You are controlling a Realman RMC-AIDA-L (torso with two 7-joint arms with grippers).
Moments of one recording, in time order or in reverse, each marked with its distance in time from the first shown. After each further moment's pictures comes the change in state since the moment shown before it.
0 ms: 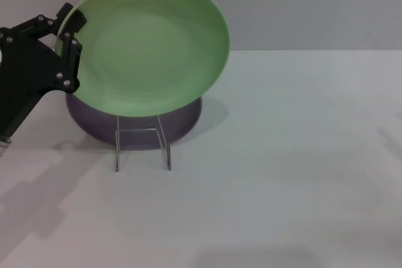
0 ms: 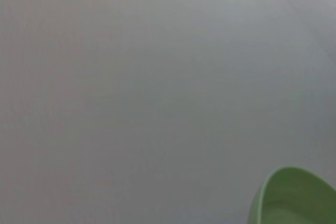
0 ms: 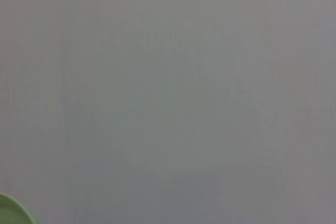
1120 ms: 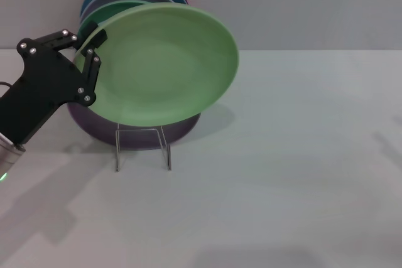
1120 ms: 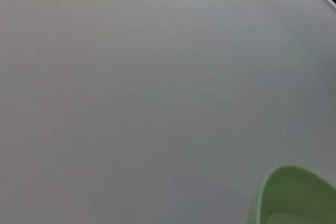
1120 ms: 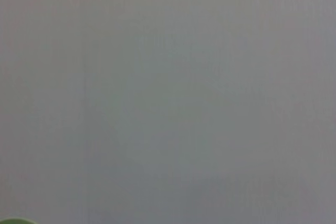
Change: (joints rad) left arm -0.041 -0.014 0.058 0.074 -0.001 0.011 0.115; right arm -0.005 0.001 0.000 0.000 0.003 0.054 -0.011
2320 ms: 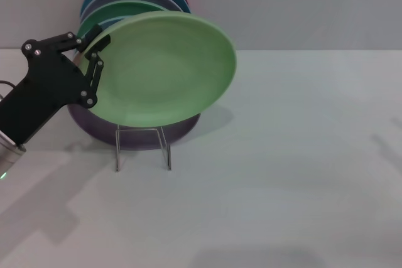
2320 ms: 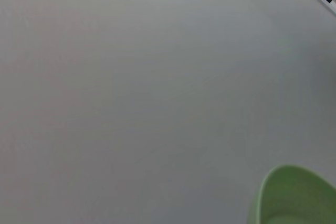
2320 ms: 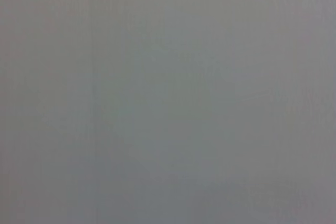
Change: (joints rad) left arm -0.031 0.000 0.017 0.056 0.000 0.013 0.047; right arm 0.002 0.001 -0.002 -0.001 0.006 0.022 -0.002
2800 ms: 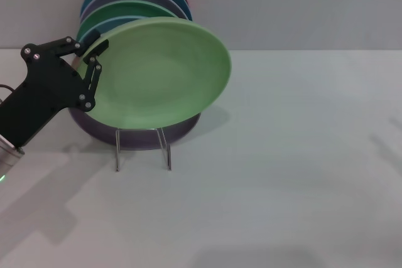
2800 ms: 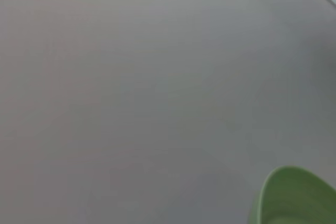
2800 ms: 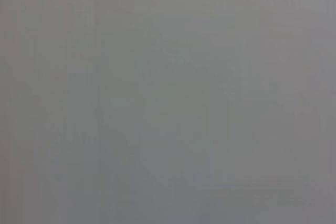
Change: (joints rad) left arm -0.002 -0.004 0.000 0.026 0.000 -0.001 -0.001; right arm 0.003 0.000 -0.001 0.000 0.001 0.011 0.000
